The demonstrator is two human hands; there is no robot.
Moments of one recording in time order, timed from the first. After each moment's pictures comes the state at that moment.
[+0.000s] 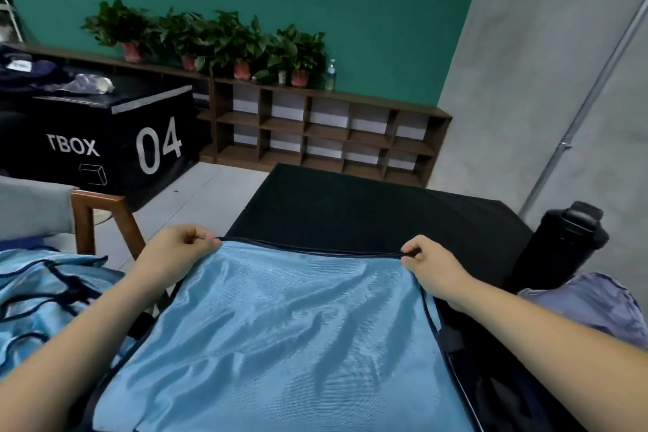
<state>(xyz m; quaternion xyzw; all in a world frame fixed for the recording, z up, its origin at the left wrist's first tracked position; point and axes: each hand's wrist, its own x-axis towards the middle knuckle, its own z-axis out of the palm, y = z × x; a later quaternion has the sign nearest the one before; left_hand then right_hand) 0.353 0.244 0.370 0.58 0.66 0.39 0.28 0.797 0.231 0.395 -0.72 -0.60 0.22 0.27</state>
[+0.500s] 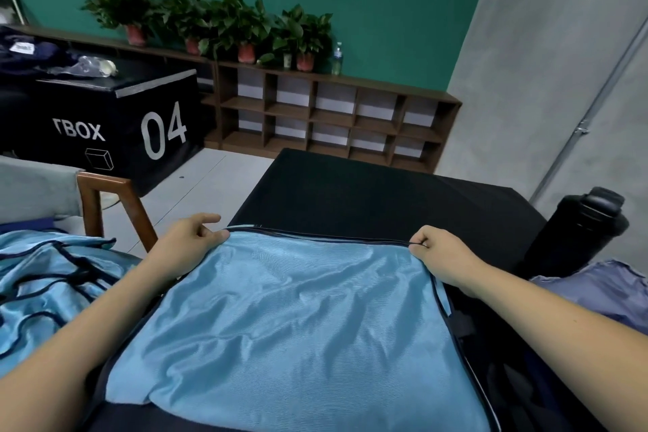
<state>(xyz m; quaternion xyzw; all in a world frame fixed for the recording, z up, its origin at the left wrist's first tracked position) 0.344 0.256 0.349 0.62 0.66 0.33 0.27 0.801 0.239 0.389 -0.72 -0.62 0.21 0.23</state>
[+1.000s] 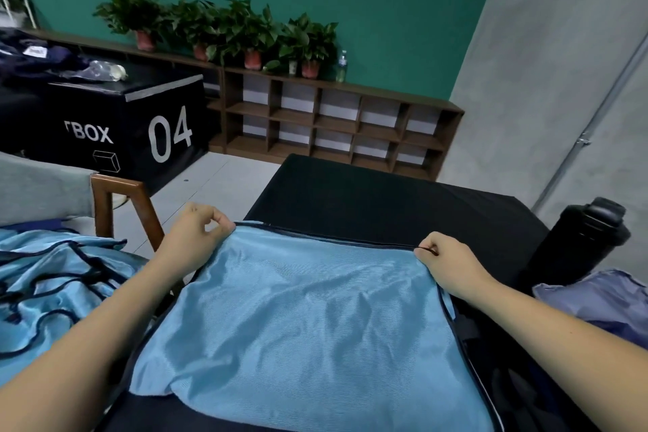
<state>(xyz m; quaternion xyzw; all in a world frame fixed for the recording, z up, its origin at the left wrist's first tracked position) 0.347 0.249 0.364 0.63 0.65 0.38 0.19 0.797 0.228 0.392 -0.72 -0.64 0.15 0.23</state>
